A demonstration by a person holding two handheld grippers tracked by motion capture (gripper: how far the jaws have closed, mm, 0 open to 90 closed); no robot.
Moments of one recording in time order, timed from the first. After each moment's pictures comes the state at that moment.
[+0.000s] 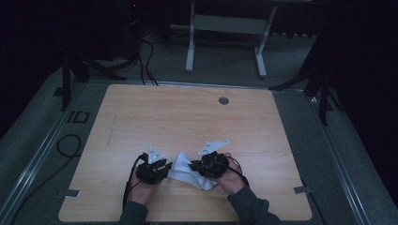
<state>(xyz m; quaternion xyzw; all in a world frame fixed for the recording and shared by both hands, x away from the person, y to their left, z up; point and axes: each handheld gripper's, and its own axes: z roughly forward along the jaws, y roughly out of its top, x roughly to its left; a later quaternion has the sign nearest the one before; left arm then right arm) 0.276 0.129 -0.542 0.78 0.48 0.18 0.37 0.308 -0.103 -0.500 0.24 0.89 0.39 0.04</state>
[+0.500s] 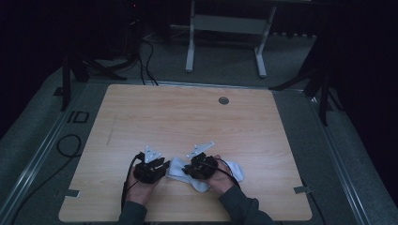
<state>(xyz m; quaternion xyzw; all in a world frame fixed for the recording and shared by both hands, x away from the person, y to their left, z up) 0.275 0.134 -0.539 0.77 0.49 0.18 0.38 0.317 -0.075 -0.531 0.24 0.91 0.35 0.02</state>
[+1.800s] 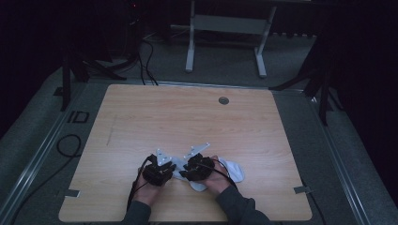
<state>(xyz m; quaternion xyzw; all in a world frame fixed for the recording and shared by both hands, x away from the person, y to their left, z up) 0.280 0.111 -0.555 0.80 0.45 0.18 0.34 0.319 -0.067 -0.542 0.25 0.91 0.33 0.03</state>
